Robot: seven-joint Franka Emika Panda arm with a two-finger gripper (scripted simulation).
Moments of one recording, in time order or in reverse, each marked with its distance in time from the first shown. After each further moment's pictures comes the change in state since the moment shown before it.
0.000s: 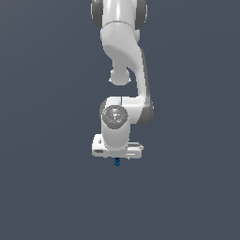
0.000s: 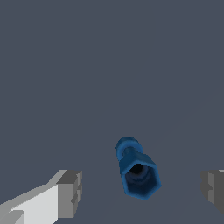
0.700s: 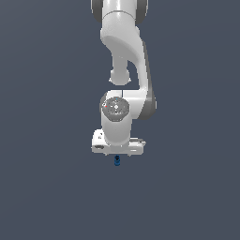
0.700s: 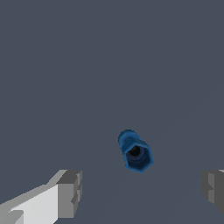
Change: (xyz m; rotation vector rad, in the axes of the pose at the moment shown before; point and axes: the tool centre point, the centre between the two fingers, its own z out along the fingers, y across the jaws) arm -0.005 -0.004 -0.025 0.003 -0.001 -0.003
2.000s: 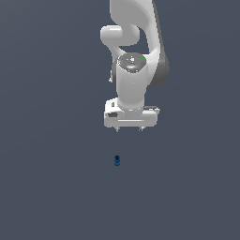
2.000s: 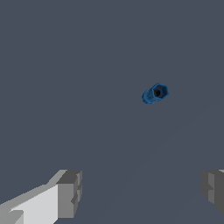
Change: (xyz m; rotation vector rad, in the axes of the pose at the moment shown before) arm -0.078 -0.046 -0.079 0.036 0.017 -0.042
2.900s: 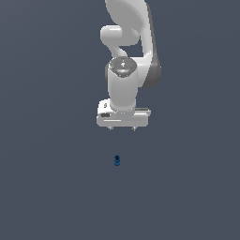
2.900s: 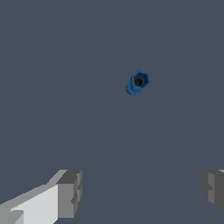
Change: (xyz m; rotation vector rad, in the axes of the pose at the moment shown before) arm -0.011 0.030 0.011 -0.029 -0.032 0.015
